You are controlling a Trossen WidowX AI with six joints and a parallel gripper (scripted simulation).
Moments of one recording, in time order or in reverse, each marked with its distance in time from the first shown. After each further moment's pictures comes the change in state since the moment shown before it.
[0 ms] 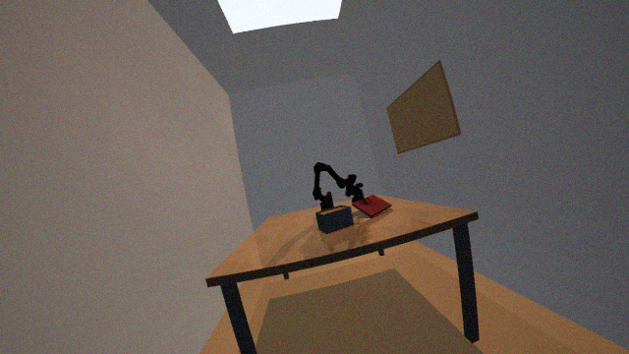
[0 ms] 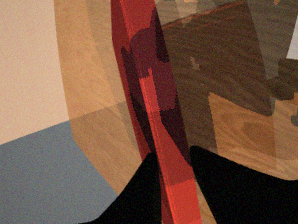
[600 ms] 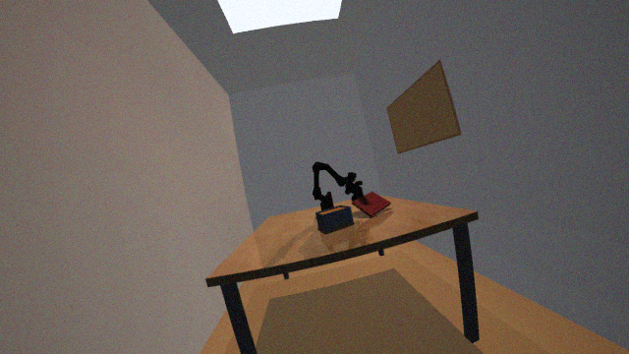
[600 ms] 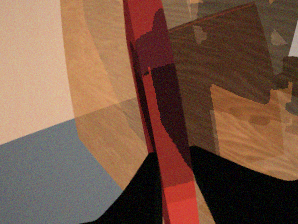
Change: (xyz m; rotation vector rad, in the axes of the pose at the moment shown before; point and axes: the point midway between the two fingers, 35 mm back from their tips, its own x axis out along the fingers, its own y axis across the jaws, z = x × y) arm -0.010 0.013 -0.001 0.003 0.003 0.005
